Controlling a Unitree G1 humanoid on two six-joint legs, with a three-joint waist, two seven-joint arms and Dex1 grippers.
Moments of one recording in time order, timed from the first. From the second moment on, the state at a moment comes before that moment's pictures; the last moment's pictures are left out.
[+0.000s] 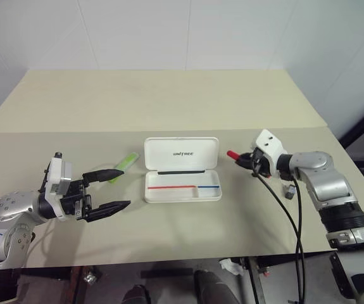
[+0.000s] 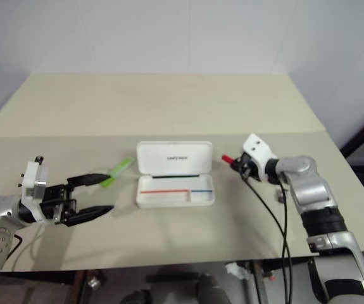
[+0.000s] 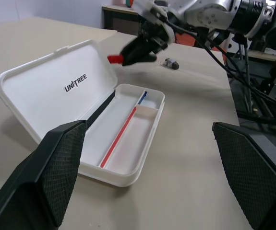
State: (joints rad) left arm -0.14 0.76 0.31 -0.15 -0.68 0.32 -1.19; right arm -0.74 -0.66 0.11 0.30 0.08 0.37 0.92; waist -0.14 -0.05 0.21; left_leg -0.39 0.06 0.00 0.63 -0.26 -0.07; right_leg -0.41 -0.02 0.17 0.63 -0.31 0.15
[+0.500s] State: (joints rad) left arm -0.14 0.76 0.31 -0.14 -0.68 0.32 -1.19; right arm -0.94 -0.59 0.11 0.20 0.07 0.28 0.92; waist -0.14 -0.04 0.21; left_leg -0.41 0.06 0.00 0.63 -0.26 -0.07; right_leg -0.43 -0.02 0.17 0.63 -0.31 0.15
